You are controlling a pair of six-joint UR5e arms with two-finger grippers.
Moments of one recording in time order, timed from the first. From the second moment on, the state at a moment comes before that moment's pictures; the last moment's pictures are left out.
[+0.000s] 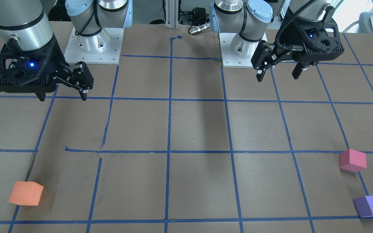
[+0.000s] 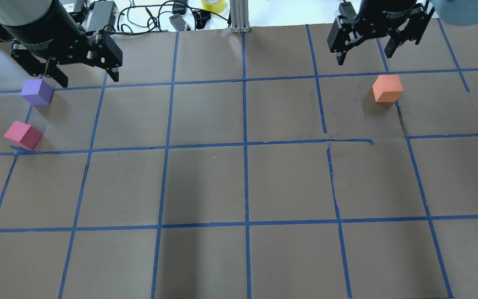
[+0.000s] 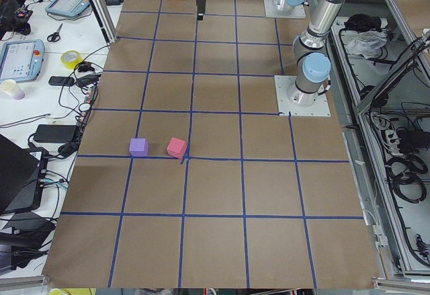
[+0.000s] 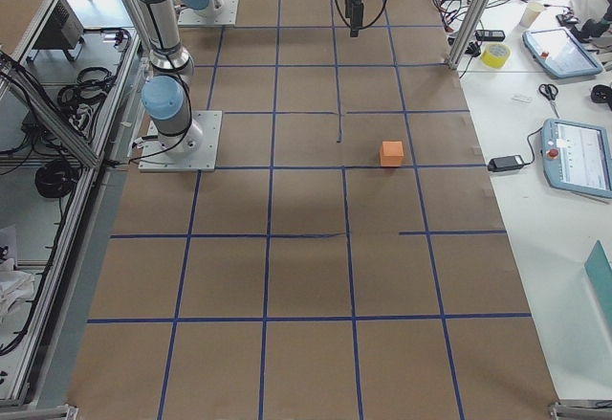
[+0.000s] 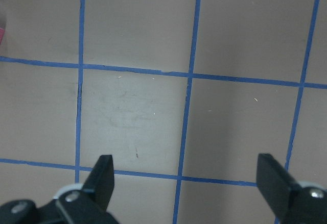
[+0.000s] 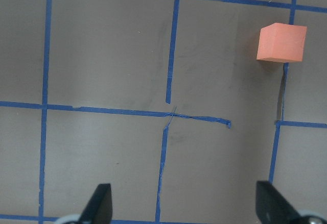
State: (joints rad) left arm -1.54 -1.55 -1.49 -1.58 1.61 -0.07; right arm 1.59 -1.45 1.39 -1.56 -1.62 -0.05
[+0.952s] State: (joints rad) left arm -1.54 -1.54 -1.49 -1.58 1.61 -0.07; right arm 1.48 -1.37 1.41 -1.66 -1.58 -0.11
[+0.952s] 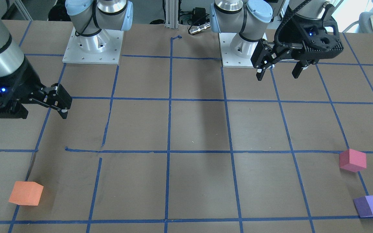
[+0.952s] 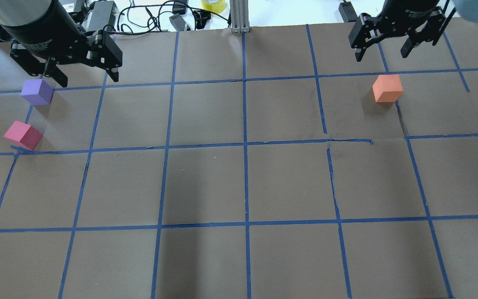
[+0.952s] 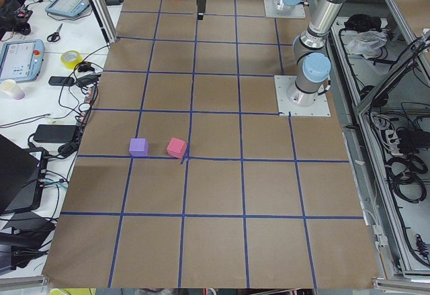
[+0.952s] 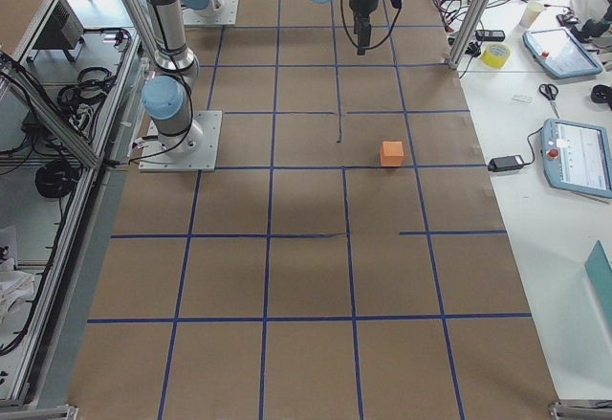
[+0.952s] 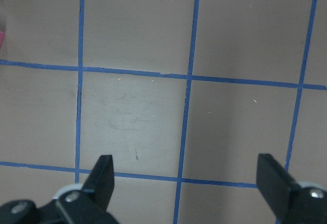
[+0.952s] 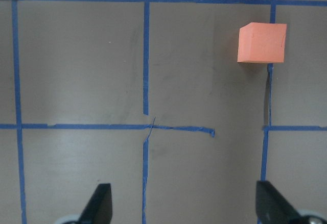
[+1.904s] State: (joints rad) left arm -1.54 -1.53 -1.50 -1.58 1.61 -0.06; right arm 1.27 -1.08 1.48 -2.02 -1.58 -0.35
